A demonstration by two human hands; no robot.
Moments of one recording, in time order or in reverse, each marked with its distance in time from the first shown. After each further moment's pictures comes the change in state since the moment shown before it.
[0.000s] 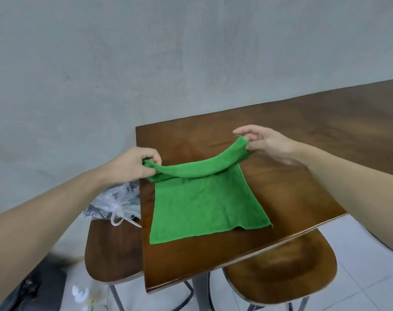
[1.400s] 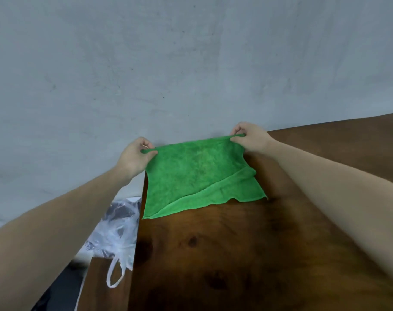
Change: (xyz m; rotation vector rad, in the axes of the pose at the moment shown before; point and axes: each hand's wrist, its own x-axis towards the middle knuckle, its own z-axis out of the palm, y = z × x) left_hand 0.218 -0.155 -0.064 -0.139 0.591 -0.456; right_hand 0.347 0.054 0.004 -0.431 0.154 0.009
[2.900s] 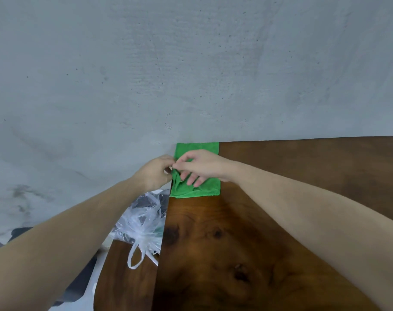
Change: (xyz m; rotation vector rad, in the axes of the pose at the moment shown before) left_hand -0.048 -0.044 -0.030 0.299 -0.264 0.389; right_hand -0.060 -0.143 0.123 0.250 -0.634 -0.056
